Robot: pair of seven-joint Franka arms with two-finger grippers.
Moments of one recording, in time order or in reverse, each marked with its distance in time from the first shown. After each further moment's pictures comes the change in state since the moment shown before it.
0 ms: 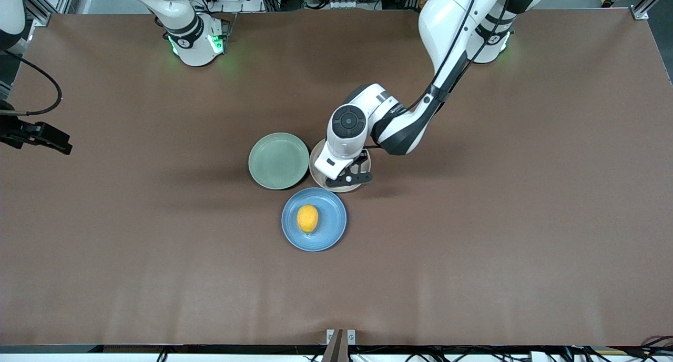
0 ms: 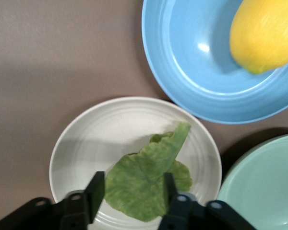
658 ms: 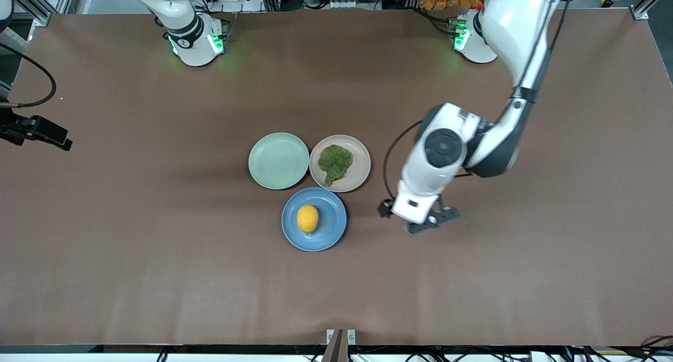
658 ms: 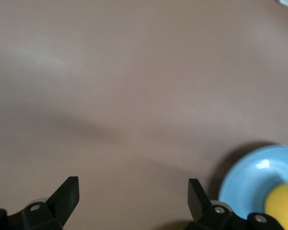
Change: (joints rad) left arm 0.271 -0.115 0.054 0.006 0.075 -0.014 0.064; right arm -0.002 -0.001 -0.005 0.040 0.051 -0.036 -0.001
